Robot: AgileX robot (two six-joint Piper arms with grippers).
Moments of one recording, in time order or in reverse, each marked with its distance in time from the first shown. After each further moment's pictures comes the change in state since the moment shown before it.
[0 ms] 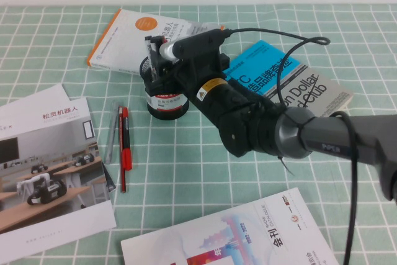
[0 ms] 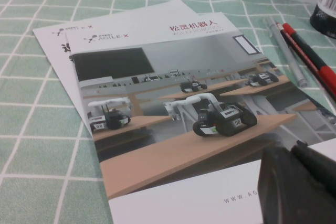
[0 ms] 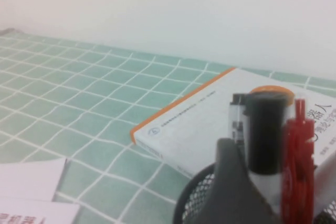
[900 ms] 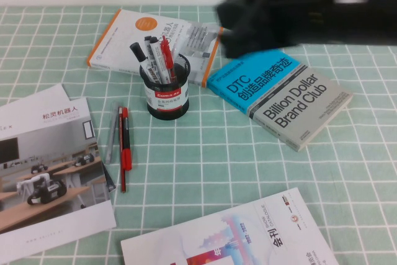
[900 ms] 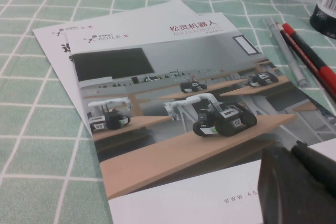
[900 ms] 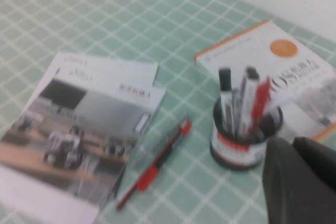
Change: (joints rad) right arm 0.000 -0.805 0.034 -0.131 1.144 0.000; left arm 0.000 0.000 0.000 0.000 0.000 0.000
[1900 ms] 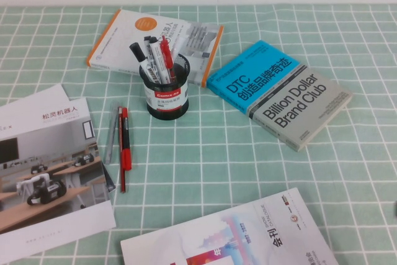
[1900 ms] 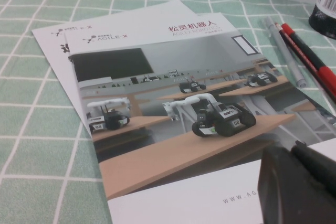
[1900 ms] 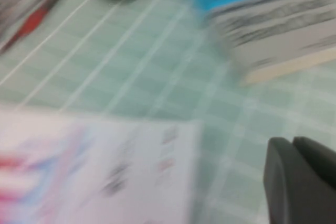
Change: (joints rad) right arm -0.151 -0.875 1.105 -0.289 -0.206 0.325; left arm 0.000 0.000 0.000 0.000 0.000 0.000
